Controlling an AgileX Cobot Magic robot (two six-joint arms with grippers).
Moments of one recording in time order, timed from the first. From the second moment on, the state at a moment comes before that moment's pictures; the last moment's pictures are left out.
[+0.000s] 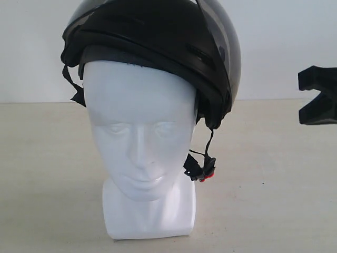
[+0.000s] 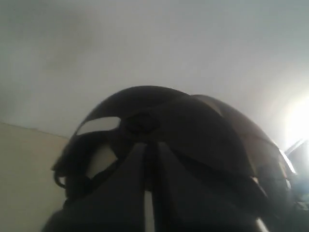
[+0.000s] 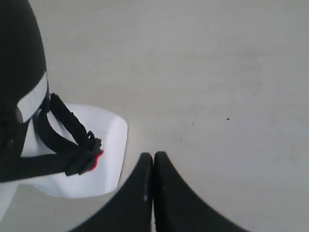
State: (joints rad) left arm 0.40 0.85 -0.54 1.37 -1.07 -1.97; right arm 0.09 1.13 -0.92 0.51 0.78 -0.19
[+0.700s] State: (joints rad) left arm 0.32 1.37 -1.09 1.58 -1.01 -2.09; right arm -0.03 1.79 -1.29 1.27 1.13 -0.74
